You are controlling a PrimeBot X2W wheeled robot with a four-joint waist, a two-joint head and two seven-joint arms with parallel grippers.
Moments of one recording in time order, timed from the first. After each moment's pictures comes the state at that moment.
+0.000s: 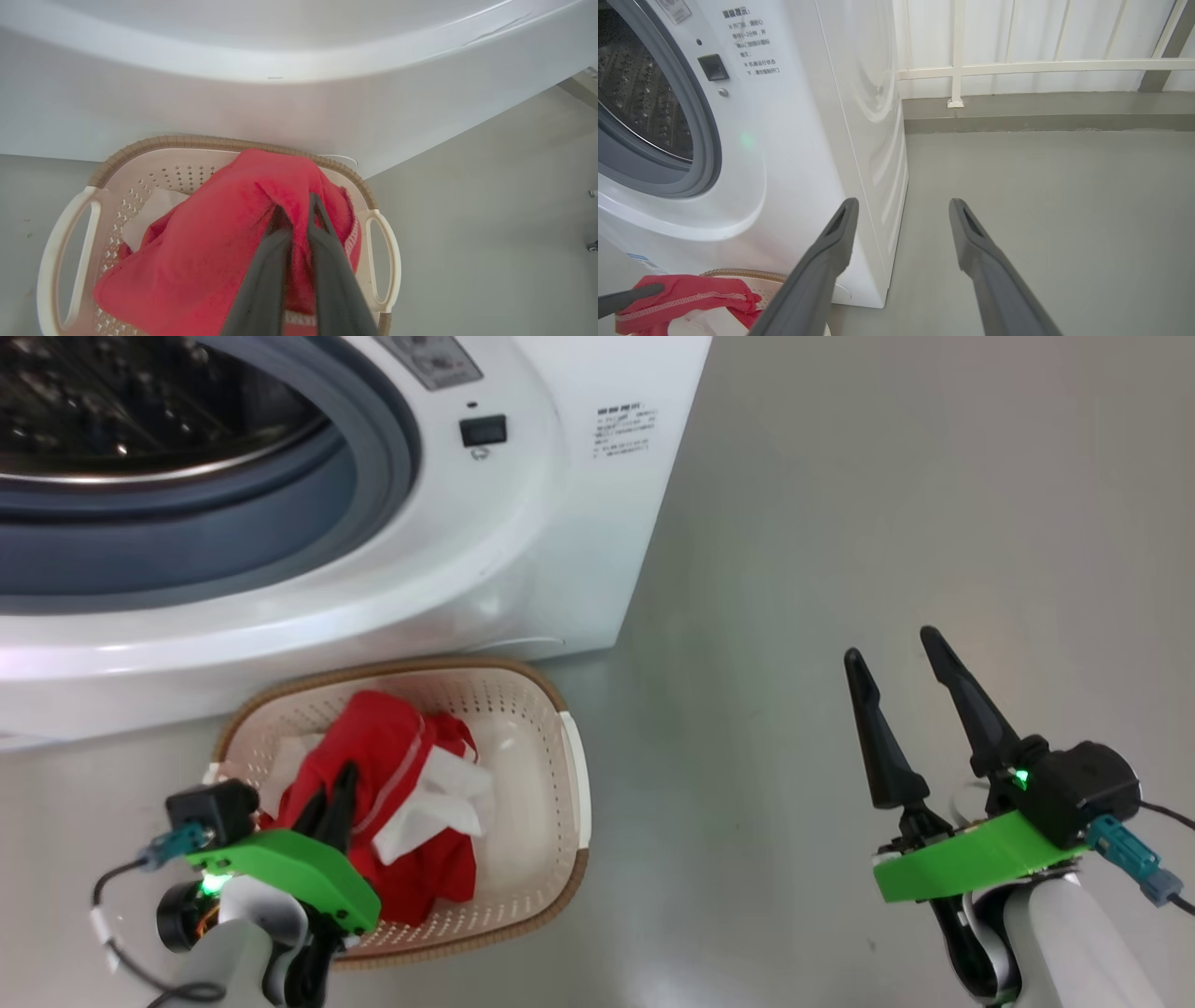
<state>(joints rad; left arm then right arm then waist) -0.52 0.15 -0.28 0.85 -0.71 -0.12 -0.19 -0.20 -0.05 0.07 0.13 0.25 0.12 -0.26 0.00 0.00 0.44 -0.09</state>
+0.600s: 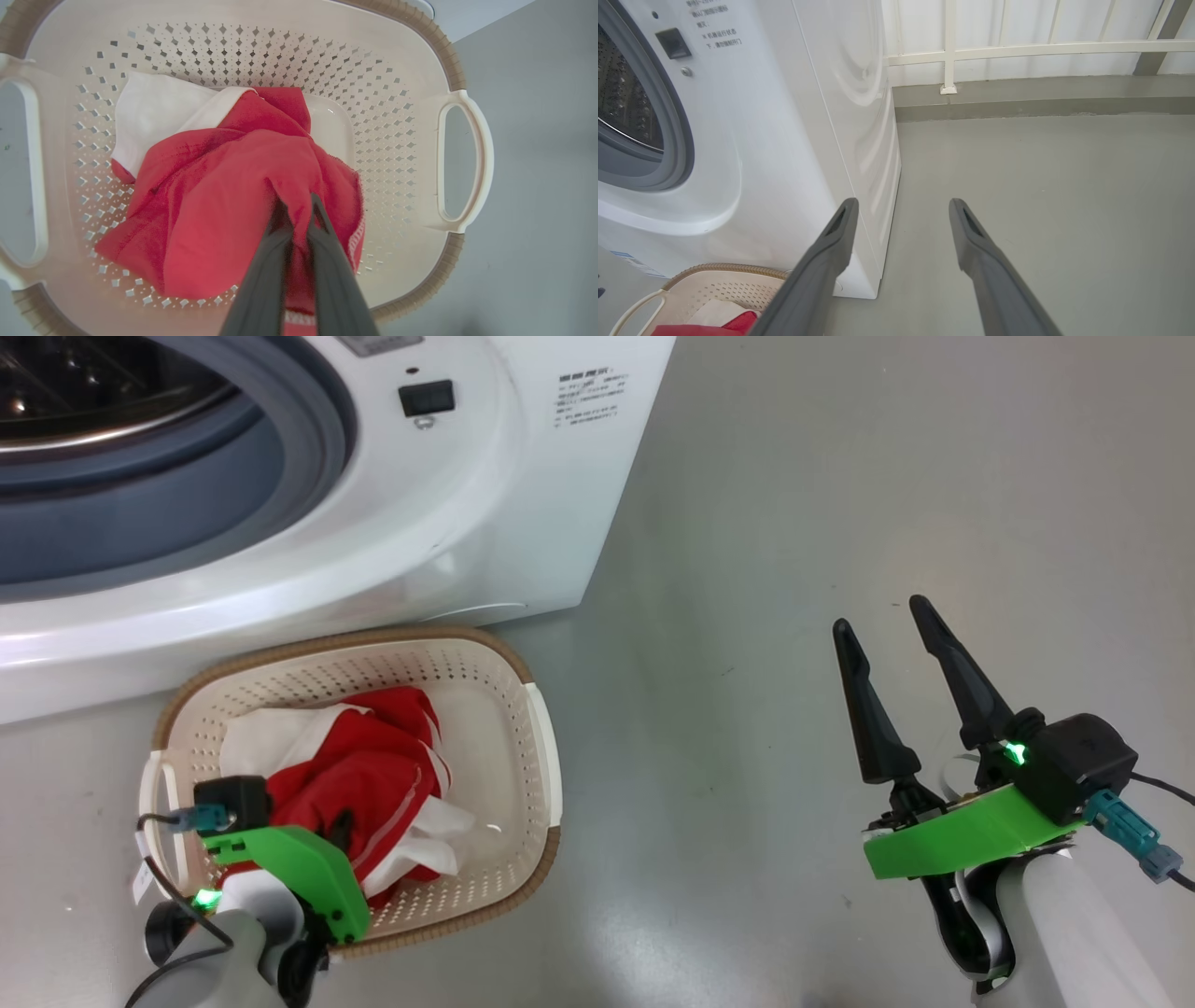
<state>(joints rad) -0.69 0.15 -0.46 1.19 -0.78 -0.13 -0.07 -0.26 -0.05 0.10 0.13 0.27 0.12 -0.26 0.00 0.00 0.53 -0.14</state>
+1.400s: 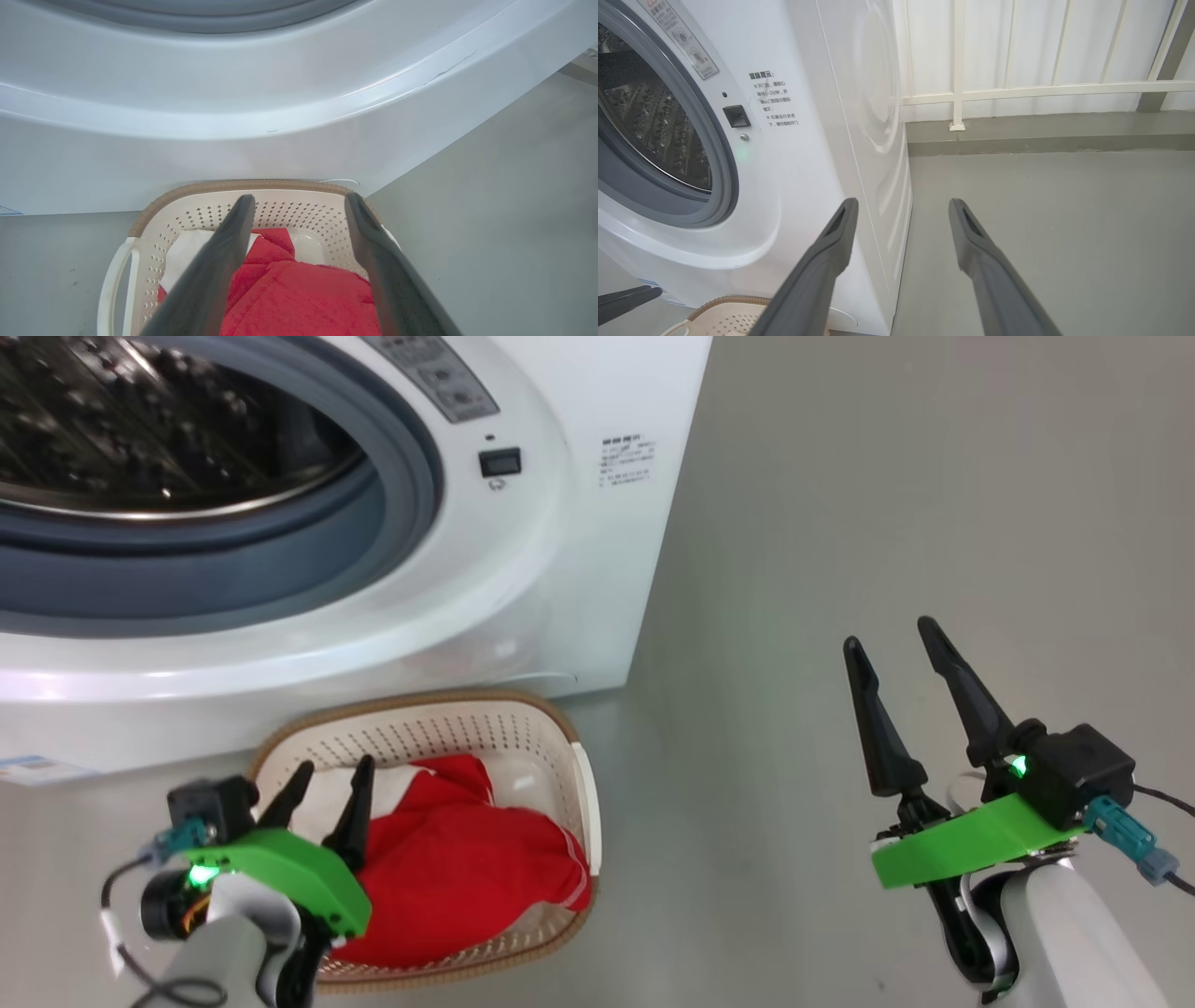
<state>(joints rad) -0.60 0.19 -0.42 0.96 -0.72 -0.12 -0.25 -0.25 -0.05 0.08 0.18 0.28 0.12 -0.26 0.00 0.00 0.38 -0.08</state>
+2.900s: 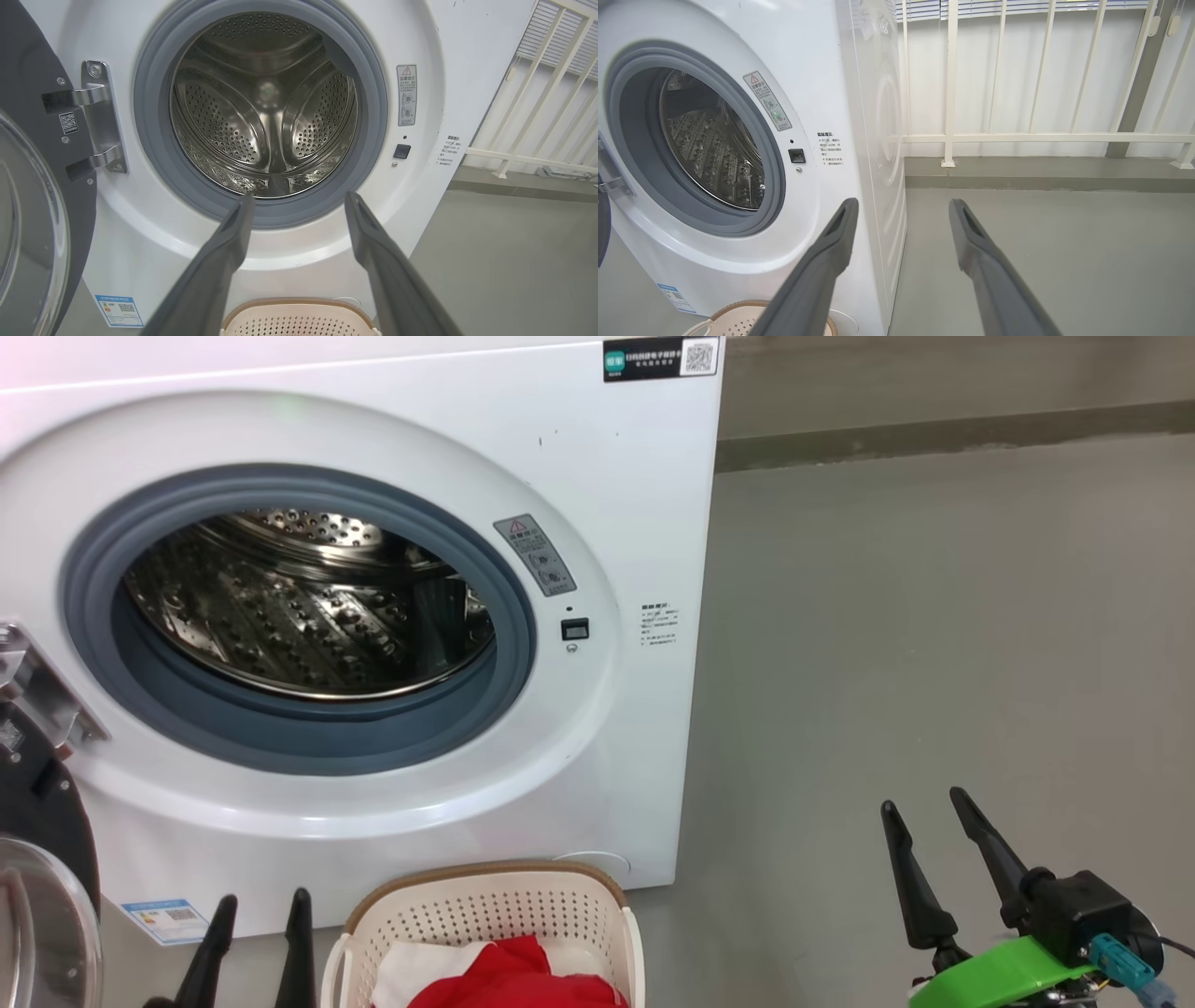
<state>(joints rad) 0.08 0.08 0.07 0.15 -0.32 -0.13 -0.25 0.01 -0.05 0.01 0.21 0.23 0.12 -0.26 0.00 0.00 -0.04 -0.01</state>
